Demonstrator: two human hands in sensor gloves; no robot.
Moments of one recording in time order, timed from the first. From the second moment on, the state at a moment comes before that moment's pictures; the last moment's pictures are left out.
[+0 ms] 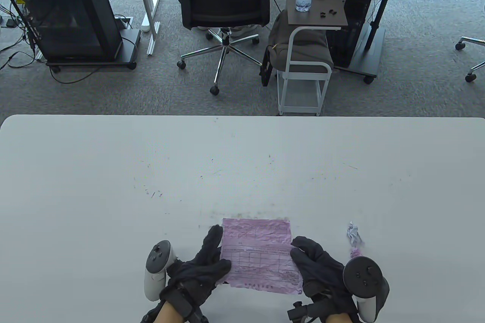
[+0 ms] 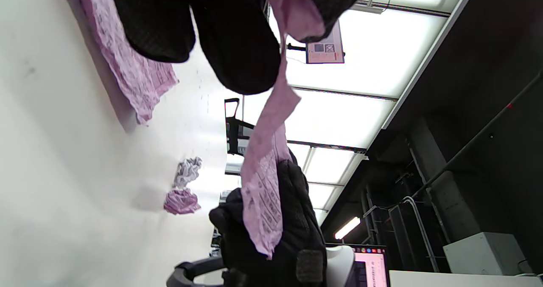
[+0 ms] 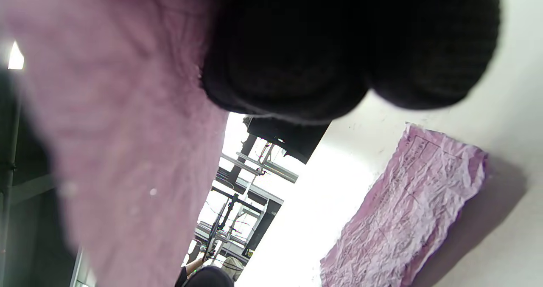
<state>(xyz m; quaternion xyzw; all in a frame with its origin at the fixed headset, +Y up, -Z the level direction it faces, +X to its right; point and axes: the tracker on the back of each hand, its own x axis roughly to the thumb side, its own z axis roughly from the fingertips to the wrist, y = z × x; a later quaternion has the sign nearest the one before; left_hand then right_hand) -0.167 -0.761 -0.239 -0.20 -0.21 0.70 0.65 0.162 -0.708 -0.208 0.01 -0.07 0.84 0.54</state>
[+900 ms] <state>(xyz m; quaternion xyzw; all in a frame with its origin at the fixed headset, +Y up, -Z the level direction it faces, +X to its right) -0.136 -0.743 -0.290 -0.15 -0.22 0.31 0.91 0.134 -0.724 -0.297 0.02 0.02 0.96 0.29</state>
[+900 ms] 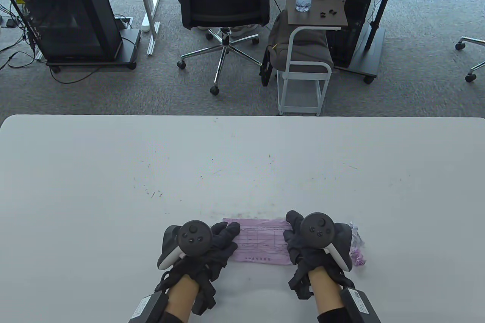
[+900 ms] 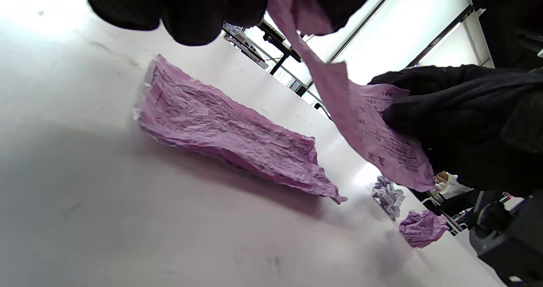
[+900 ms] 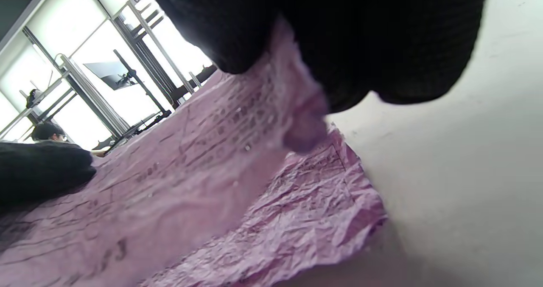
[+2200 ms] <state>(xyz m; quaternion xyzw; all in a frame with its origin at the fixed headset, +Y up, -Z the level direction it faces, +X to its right) -0.136 -0.766 -0.315 -0.18 -0.18 0.13 0.96 0.132 -0.720 -0.316 0.00 -0.01 1.00 -0.05</state>
